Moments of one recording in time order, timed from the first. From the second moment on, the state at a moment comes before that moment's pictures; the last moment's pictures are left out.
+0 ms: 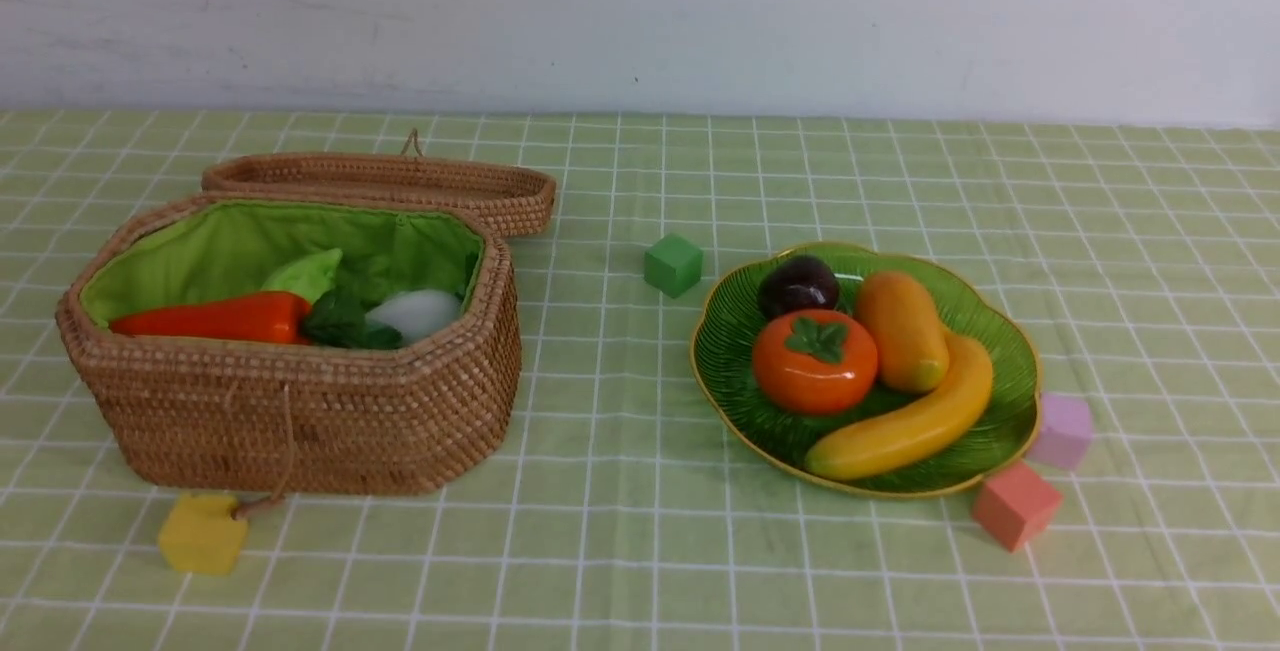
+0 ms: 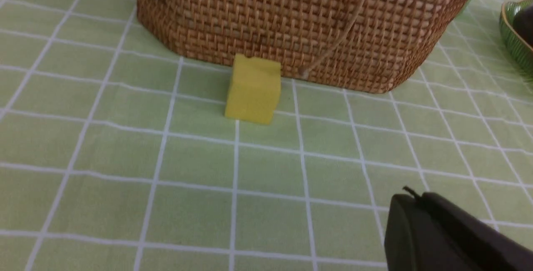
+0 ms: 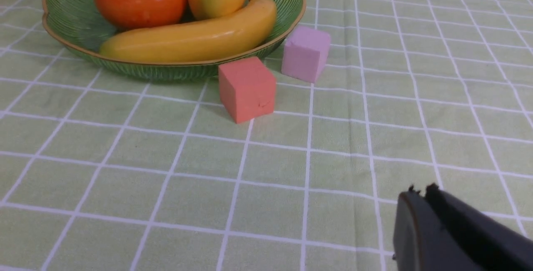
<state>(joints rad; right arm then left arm) 0.11 -0.01 0.01 -0.11 0.40 0.11 -0.15 -0.01 0.03 -0.05 0.39 -0.25</state>
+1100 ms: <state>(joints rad) 0.11 -0.01 0.01 -0.10 0.40 0.17 -0.15 -0.01 0.03 -0.05 0.39 -0.25</state>
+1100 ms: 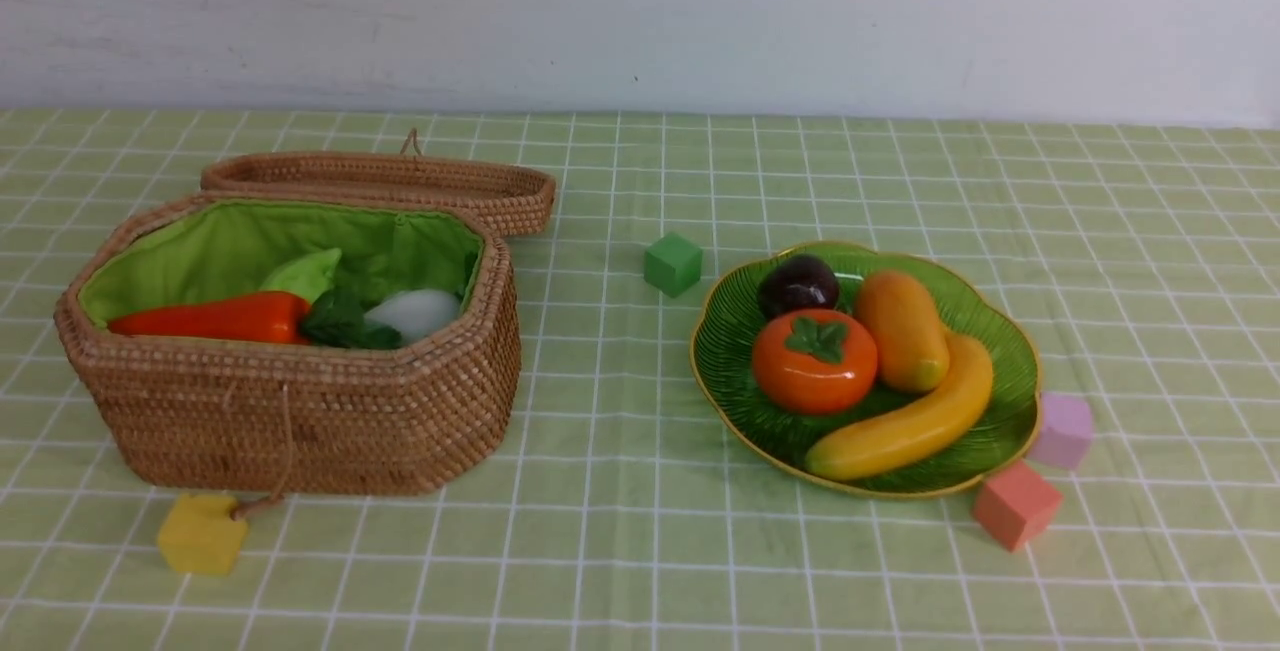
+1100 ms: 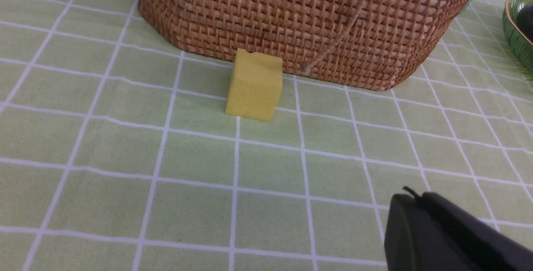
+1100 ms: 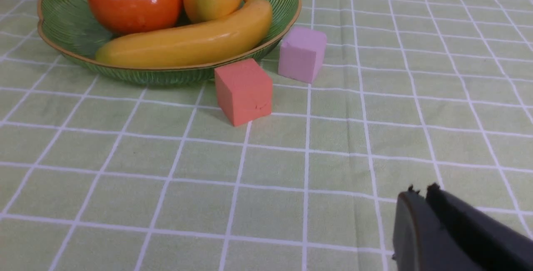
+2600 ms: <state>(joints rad) 0.11 -0.01 0.01 0.09 0.40 -0.02 -0.15 -0.01 0.03 -0.05 0.39 -0.25</state>
